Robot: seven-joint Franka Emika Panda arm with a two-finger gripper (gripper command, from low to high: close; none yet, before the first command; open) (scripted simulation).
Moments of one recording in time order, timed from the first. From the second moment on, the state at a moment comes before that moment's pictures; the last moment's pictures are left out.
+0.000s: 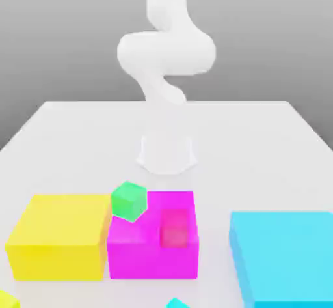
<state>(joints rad) -0.04 -0.71 0.04 -2.30 -0.02 2.32 0.87</state>
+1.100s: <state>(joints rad) -0.17 0.45 0.18 -2.24 -0.18 2.68 1.62</state>
